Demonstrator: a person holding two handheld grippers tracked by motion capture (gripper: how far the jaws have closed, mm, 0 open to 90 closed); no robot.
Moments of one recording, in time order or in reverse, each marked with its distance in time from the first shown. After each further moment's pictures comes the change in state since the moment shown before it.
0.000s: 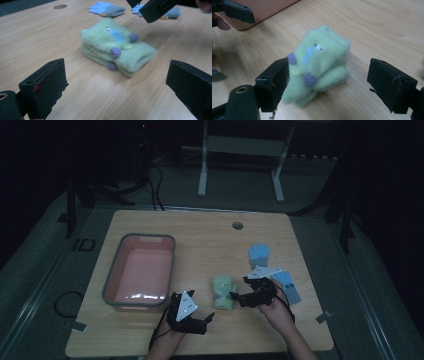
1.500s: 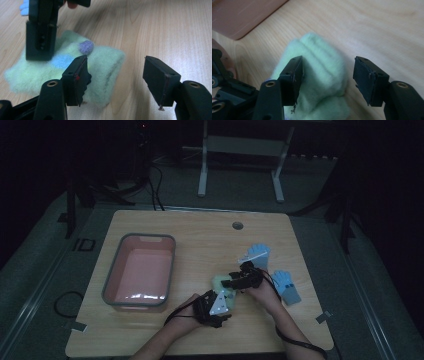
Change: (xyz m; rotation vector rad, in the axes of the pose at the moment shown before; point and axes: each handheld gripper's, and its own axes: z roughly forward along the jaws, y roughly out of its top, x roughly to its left) left arm -0.017 0.031 0.067 0.221 -0.239 0.459; right arm -0.044 0.016 0.069 0.119 0.201 0.133
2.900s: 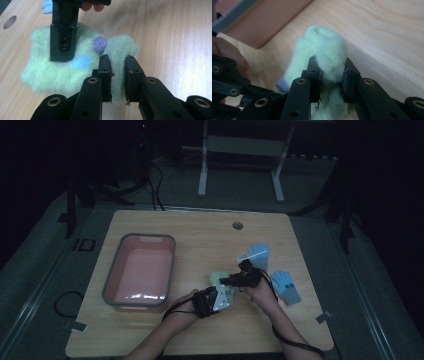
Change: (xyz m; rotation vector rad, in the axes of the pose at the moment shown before) left arm 0.011 0.018 -0.018 0.086 0.097 0.029; right arm 0.013 0.010 -0.008 -0.028 0.070 0.050
